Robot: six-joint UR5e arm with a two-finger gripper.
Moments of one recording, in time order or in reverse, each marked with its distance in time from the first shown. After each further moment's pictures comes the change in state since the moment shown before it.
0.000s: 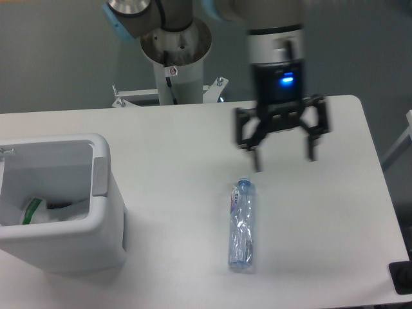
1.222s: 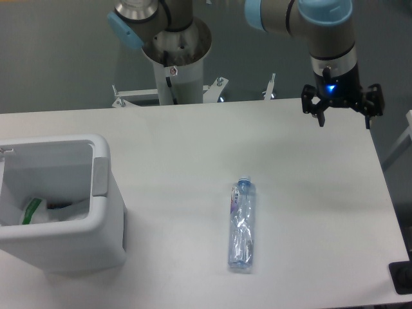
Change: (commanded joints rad) arm 0.039 -0.017 -0.085 -0.067 0.353 0.625
